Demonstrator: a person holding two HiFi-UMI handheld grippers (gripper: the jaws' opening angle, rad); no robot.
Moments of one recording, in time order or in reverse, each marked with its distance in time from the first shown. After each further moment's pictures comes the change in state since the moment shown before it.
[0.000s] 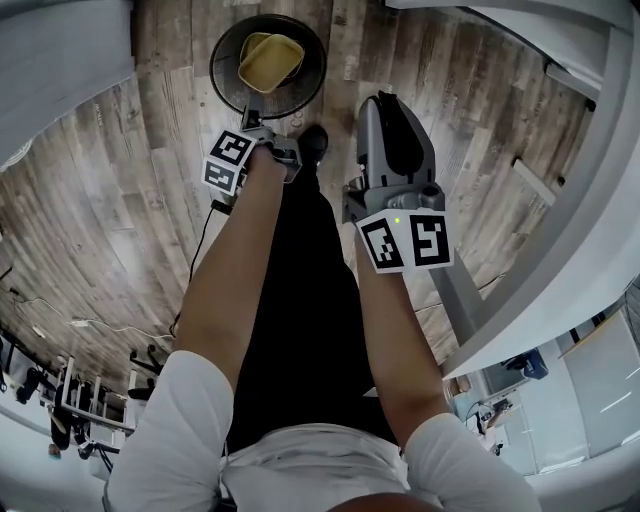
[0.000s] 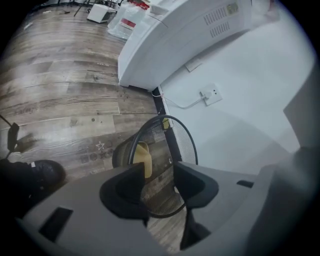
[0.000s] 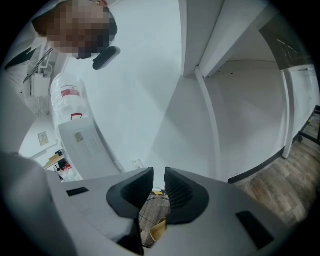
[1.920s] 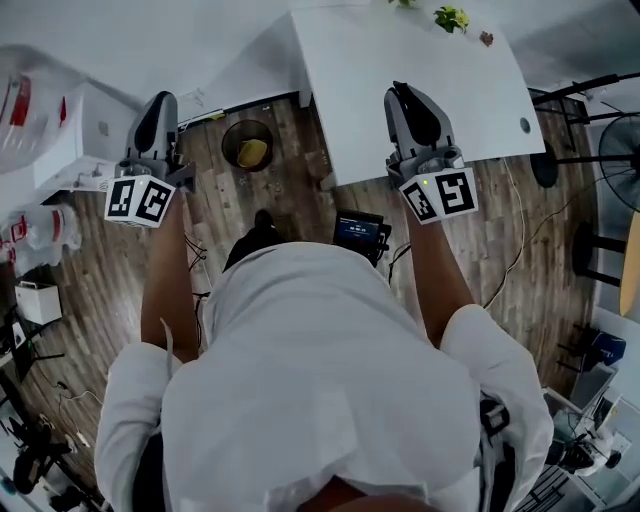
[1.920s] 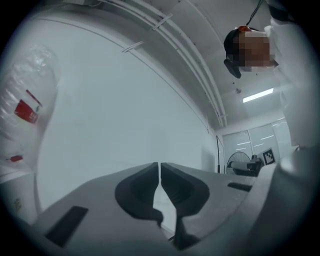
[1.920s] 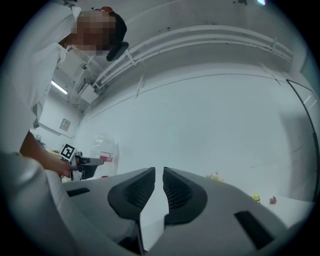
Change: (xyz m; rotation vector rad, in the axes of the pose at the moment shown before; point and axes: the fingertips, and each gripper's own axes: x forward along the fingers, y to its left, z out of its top) left arm -0.689 -0.510 0.059 1.228 -0.367 -1.183; right arm -0.515 0.139 0.419 -0.466 -0.584 0.062
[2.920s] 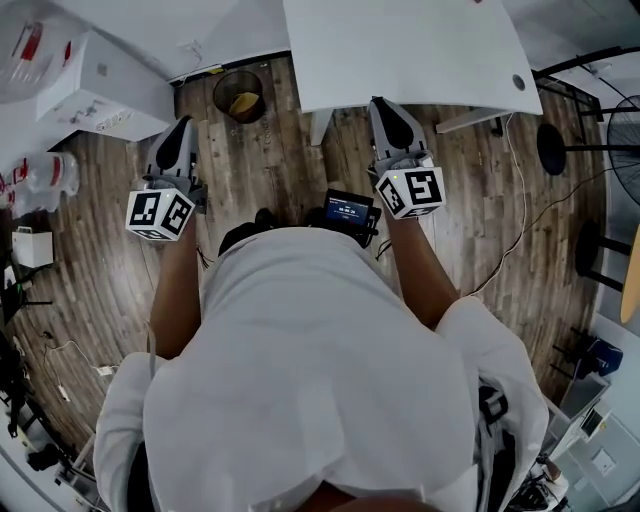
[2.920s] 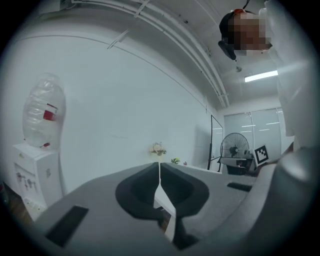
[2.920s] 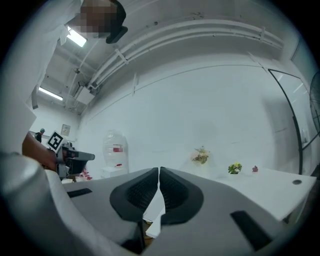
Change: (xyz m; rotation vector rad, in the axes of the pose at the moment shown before) left arm -0.153 -0.201 -0.082 0.055 0.238 0.090; right arm -0.203 0.024 -0.068 0.114 0.128 0.005
